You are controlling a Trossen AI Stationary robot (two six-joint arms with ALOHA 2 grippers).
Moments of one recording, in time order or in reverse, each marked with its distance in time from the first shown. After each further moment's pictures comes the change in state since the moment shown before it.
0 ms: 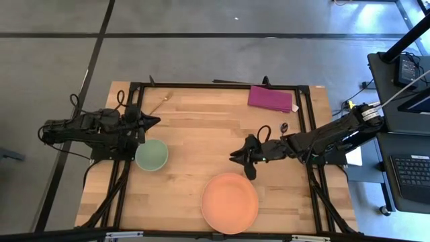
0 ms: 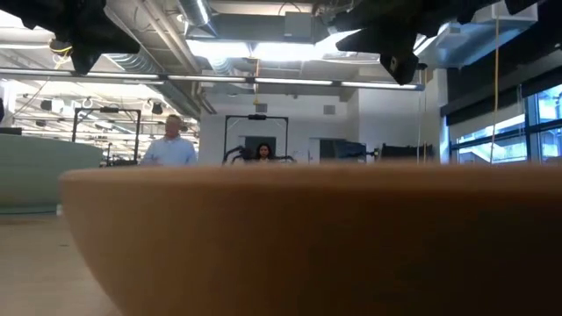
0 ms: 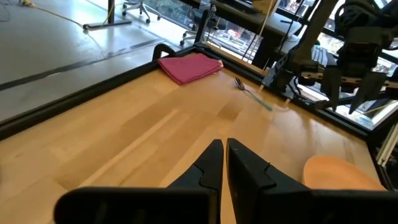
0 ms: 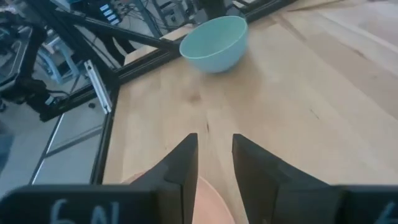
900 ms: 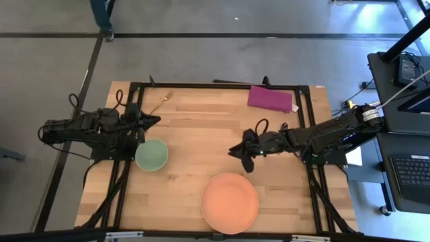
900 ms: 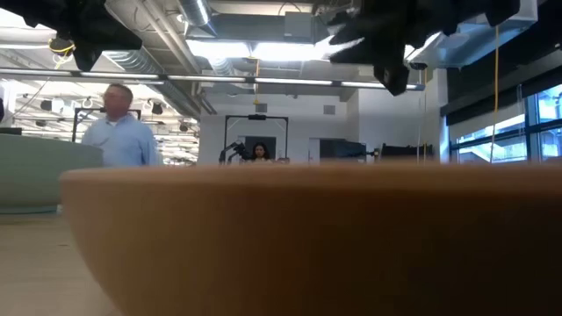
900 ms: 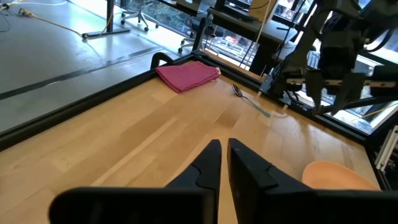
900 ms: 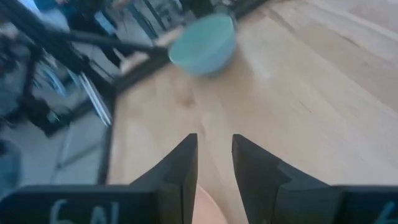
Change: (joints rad) left arm 0.000 0.000 0.000 0.033 -0.004 0.027; right arm -0.101 -0.002 0.000 -0.027 -0.105 0.035
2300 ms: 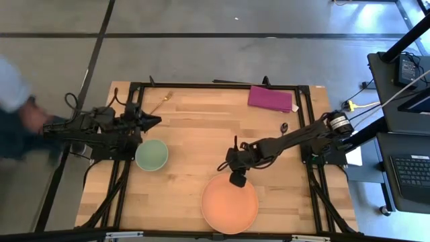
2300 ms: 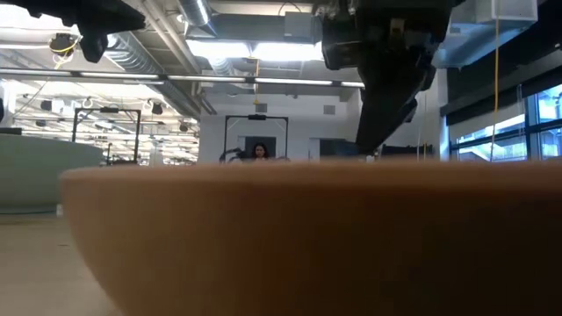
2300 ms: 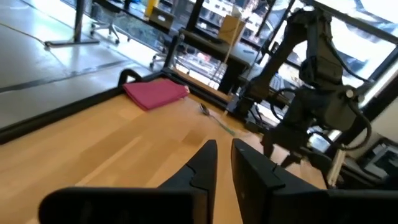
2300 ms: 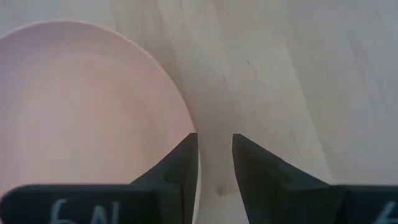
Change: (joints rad) left arm 0.000 0.000 0.000 0.118 0.088 -0.034; right arm 0.063 0.416 0.433 -0.728 -0.101 -0.009
